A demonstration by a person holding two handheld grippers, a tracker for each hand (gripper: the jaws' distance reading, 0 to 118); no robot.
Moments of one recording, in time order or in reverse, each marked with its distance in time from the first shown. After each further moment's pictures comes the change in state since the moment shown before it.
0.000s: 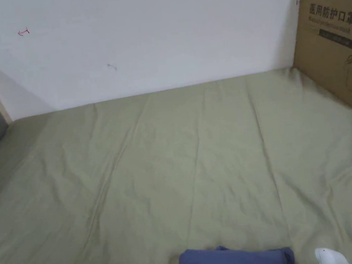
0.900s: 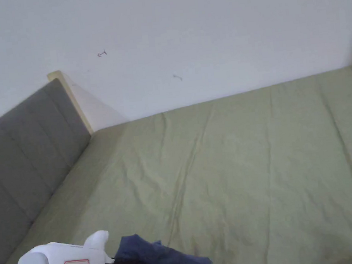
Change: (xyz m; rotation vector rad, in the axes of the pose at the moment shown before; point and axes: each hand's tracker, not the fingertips) left arm 0.111 0.078 0.202 0.000 0.775 -0.329; right arm -0.090 -0.007 0.121 0.192 0.010 0.217
